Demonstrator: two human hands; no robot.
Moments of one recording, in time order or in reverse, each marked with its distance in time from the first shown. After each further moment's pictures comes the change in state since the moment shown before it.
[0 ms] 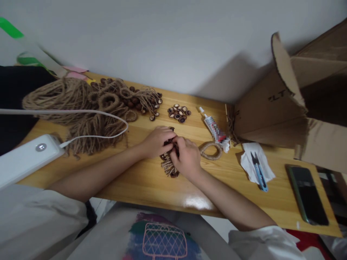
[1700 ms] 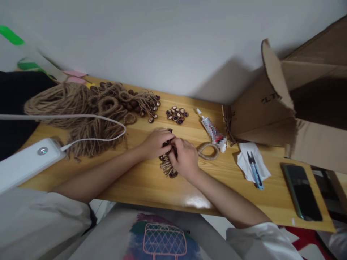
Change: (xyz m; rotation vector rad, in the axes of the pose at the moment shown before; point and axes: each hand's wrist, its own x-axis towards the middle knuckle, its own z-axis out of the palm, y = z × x) left_hand 0.000 0.002 -0.001 0.002 -0.004 -0.038; right_hand 0.000 -0.001 0.000 -0.005 -0.027 0.020
